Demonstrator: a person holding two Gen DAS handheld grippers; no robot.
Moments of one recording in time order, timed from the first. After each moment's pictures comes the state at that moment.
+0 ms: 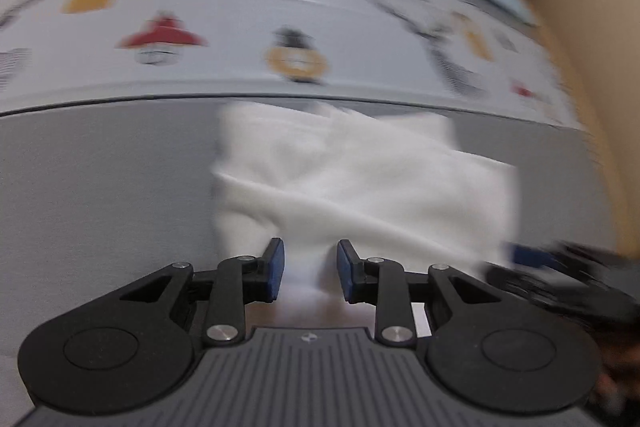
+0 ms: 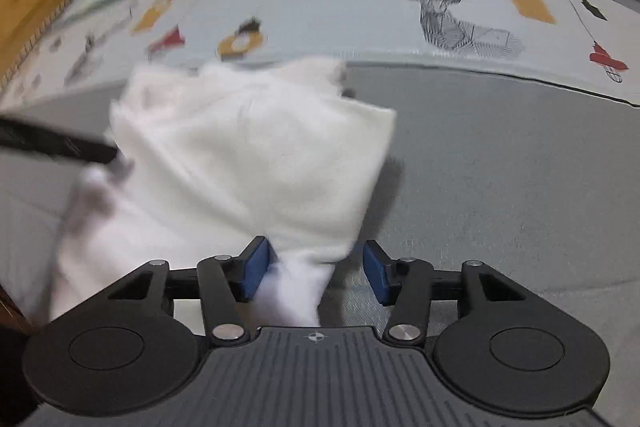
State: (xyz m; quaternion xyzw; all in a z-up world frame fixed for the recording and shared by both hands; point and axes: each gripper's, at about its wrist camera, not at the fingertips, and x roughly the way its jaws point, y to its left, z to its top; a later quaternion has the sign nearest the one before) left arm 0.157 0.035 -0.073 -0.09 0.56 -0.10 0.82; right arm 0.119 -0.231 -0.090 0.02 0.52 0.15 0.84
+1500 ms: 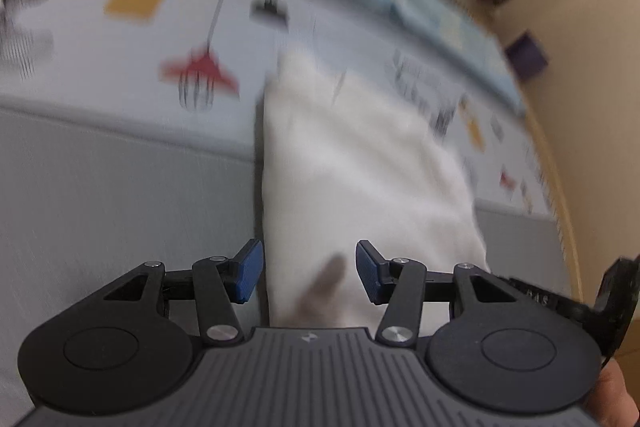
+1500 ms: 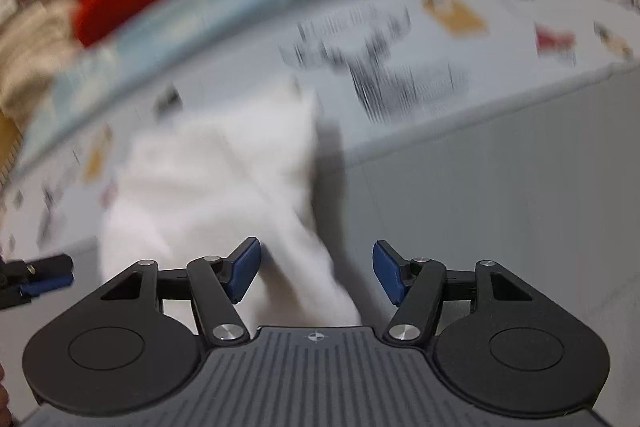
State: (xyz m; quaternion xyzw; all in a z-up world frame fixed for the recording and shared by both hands) left arm 0.177 0.074 -0.092 -0.22 0.53 -0.12 0.81; right arm 0.169 -0.240 -0.087 0.15 0.49 0.03 0.86
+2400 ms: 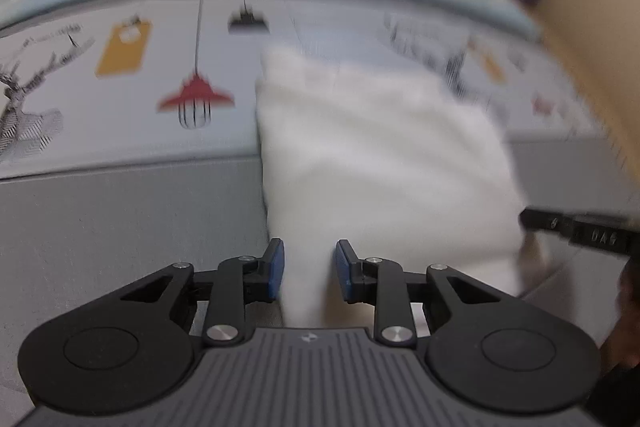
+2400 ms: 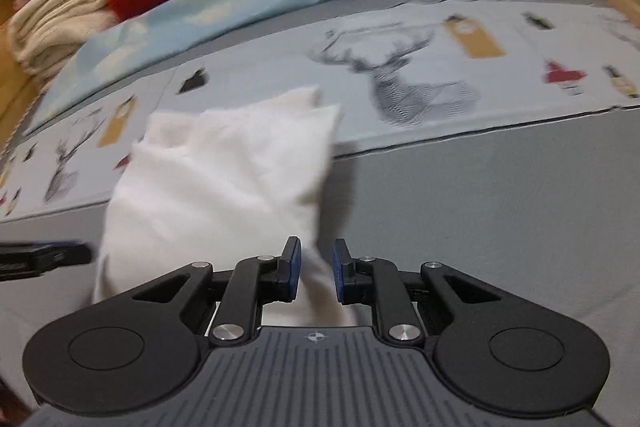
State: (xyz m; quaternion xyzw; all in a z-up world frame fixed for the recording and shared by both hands) left arm 0.169 0.033 -0.102 -0.02 0.52 -0.10 0.85; right arm 0.147 -0.231 -0.071 0.09 0.46 0.08 0.88
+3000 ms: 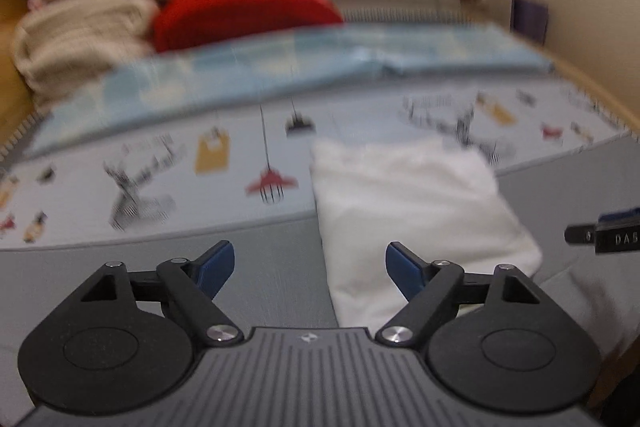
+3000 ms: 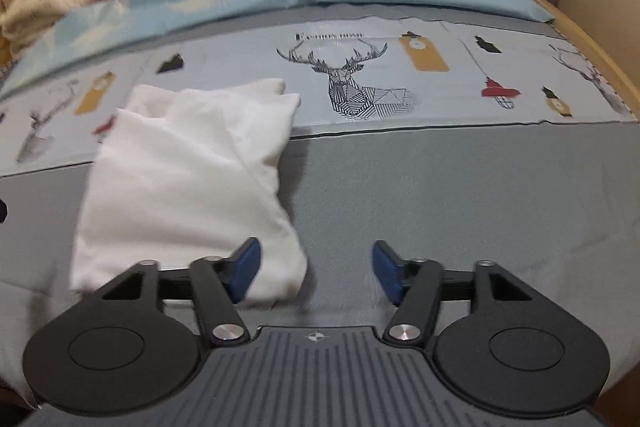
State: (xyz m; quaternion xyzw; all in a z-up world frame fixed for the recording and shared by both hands) left arm 0.040 0.019 -0.002 0.06 0.33 -0.01 0.94; right arm 0.082 -0.233 -0.031 0.02 0.45 0.02 0.89
